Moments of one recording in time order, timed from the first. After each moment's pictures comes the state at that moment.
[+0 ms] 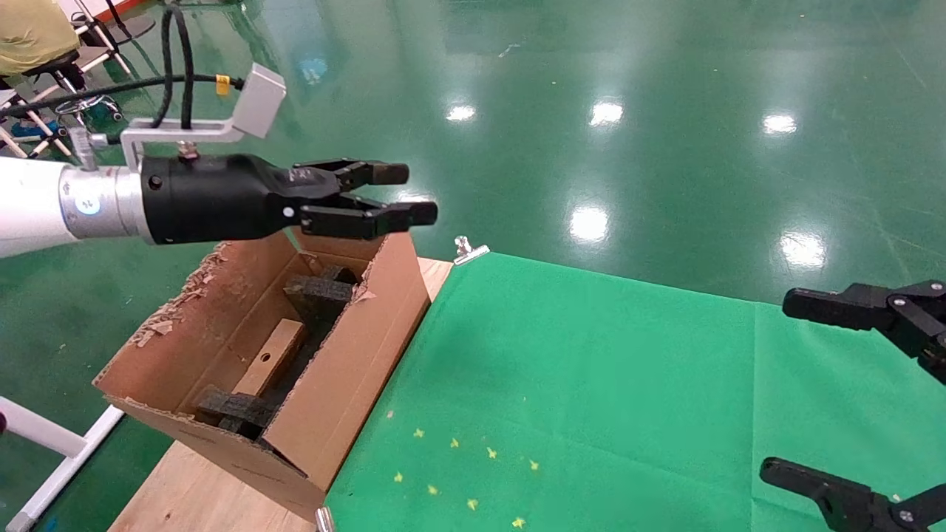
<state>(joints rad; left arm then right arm) -1.59 0.67 0.45 -0.60 1.16 1.56 -0.38 1.09 -0.59 -0.34 1.26 -0.69 -1.47 0.15</state>
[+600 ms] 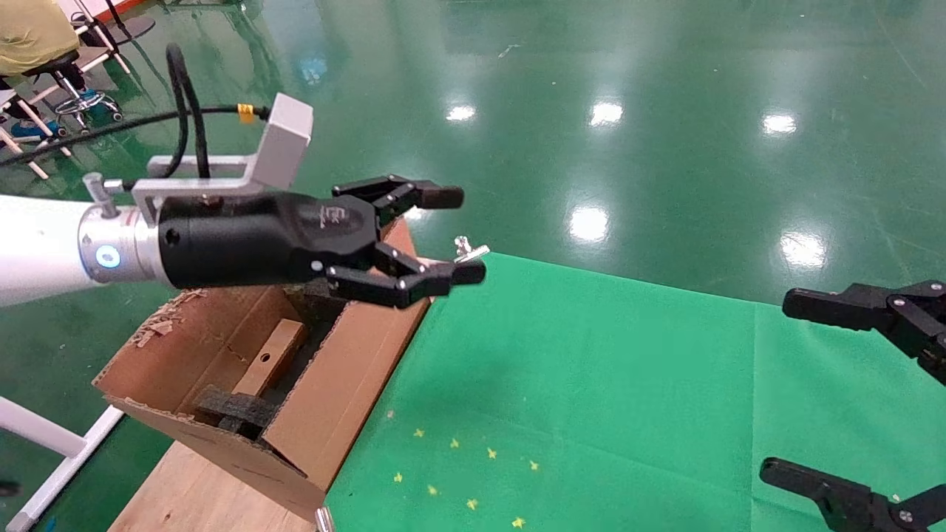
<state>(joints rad) -1.35 0.64 0.37 -0.92 0.96 1.53 -0.29 1.09 -0.59 -0.34 1.26 -0.69 -1.47 0.15</state>
